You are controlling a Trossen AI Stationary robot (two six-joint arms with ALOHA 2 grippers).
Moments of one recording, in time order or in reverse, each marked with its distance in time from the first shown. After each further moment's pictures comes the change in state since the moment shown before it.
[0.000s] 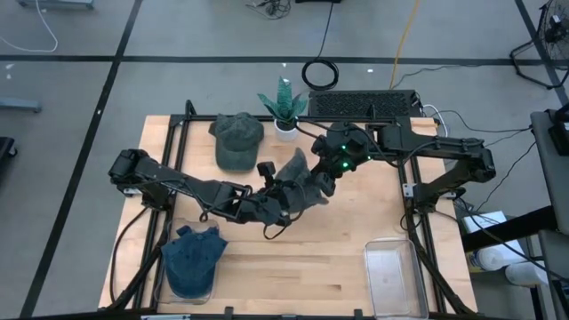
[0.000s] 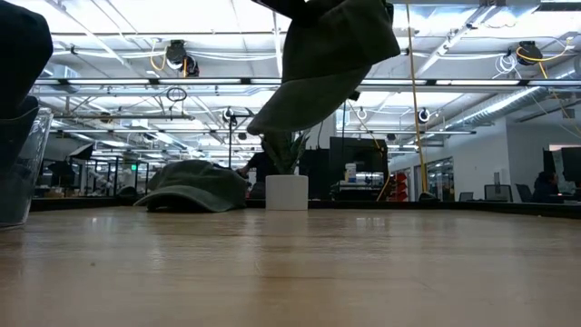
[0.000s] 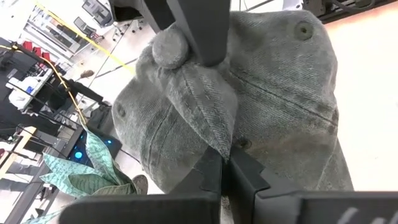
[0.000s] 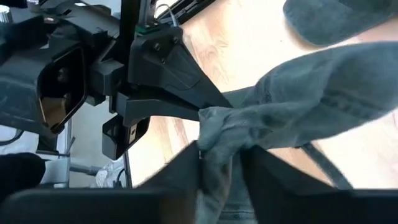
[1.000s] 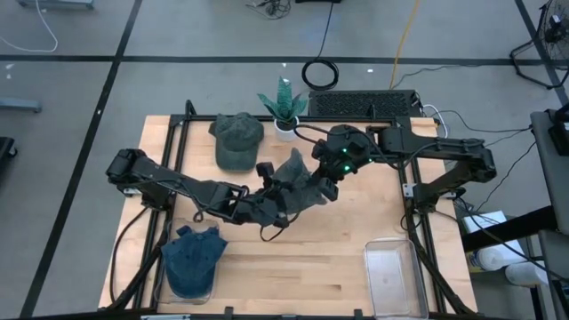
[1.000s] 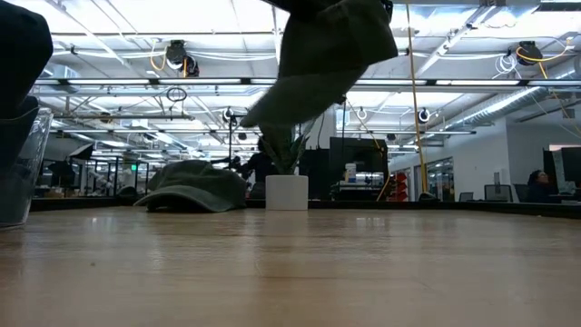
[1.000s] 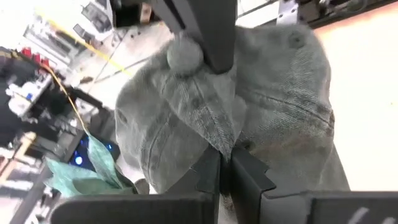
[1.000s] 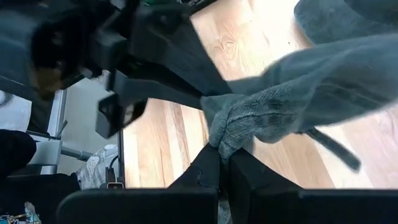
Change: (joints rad) left arm -0.017 -0.018 -0.001 0.001 0.000 0.027; right arm 0.026 -0.005 0.000 -0.012 0.001 -0.086
